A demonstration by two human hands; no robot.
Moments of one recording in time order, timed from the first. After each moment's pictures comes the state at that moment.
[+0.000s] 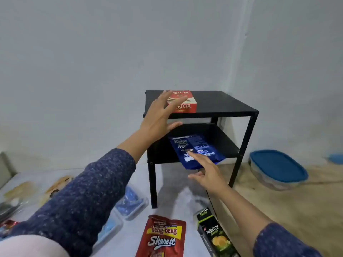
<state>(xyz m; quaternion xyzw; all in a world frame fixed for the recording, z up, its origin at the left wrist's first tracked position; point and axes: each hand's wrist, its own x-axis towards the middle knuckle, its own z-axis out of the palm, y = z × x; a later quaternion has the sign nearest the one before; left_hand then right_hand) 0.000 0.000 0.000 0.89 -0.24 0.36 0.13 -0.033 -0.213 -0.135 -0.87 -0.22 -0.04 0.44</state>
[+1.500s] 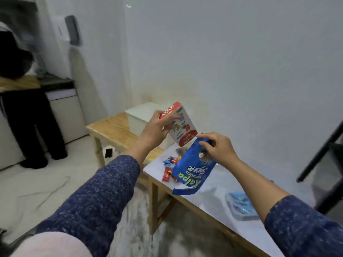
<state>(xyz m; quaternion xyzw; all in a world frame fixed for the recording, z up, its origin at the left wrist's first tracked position) -0.439 0.421 -0.046 0.90 0.18 0.36 0.20 -0.296 0.243 -0.059 -0.77 -0.50 -0.01 0.40</state>
